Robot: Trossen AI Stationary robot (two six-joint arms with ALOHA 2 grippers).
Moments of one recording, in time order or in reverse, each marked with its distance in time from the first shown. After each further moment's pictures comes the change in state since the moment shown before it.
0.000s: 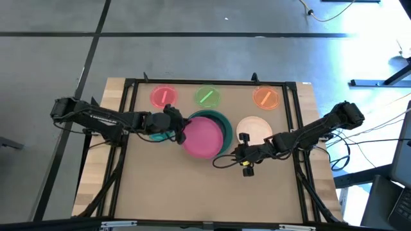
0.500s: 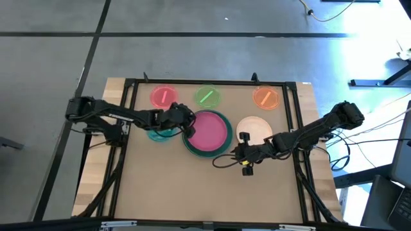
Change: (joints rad) left arm 0.142 0.234 0.000 0.140 0.042 -0.021; right arm 0.000 0.001 0.000 0.001 0.038 0.000
